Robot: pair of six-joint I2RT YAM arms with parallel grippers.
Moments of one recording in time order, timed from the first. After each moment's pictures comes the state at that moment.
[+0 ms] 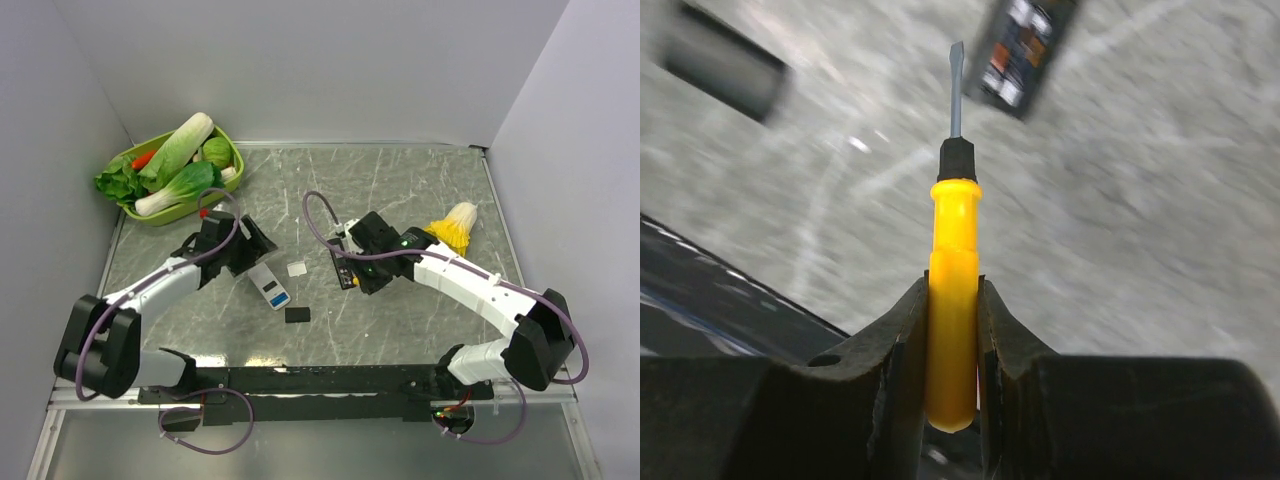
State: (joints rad) left arm -0.35 1.30 0.69 -0.13 0.09 -0.93; right arm 0.75 1.34 1.06 -0.84 -0.01 0.13
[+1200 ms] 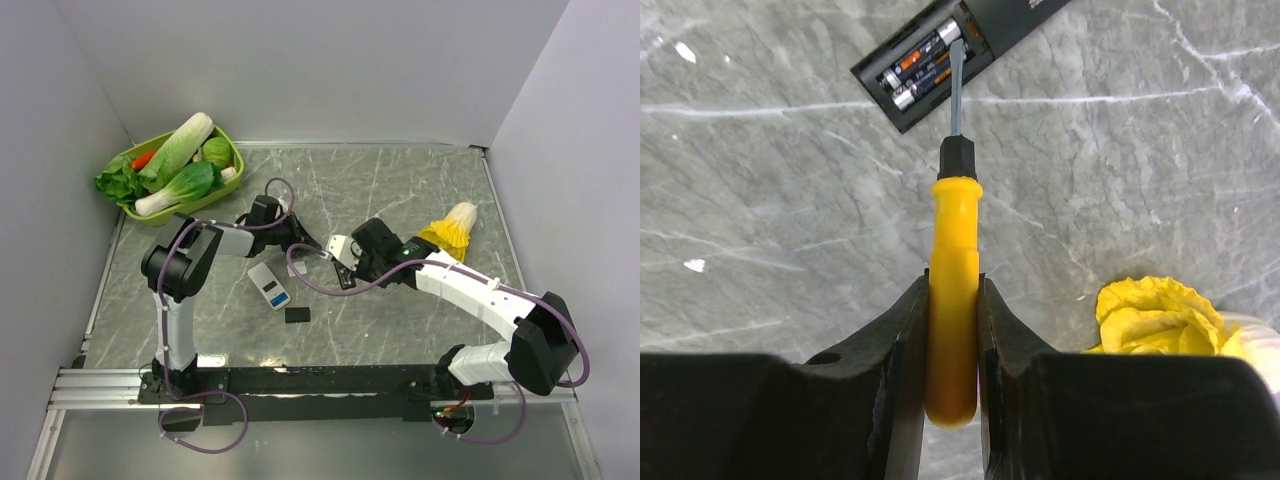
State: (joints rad) left arm -0.45 2.02 1.04 0.33 0.58 -0.99; right arm 0.73 1.31 0.96 -0.71 0.10 -0.57
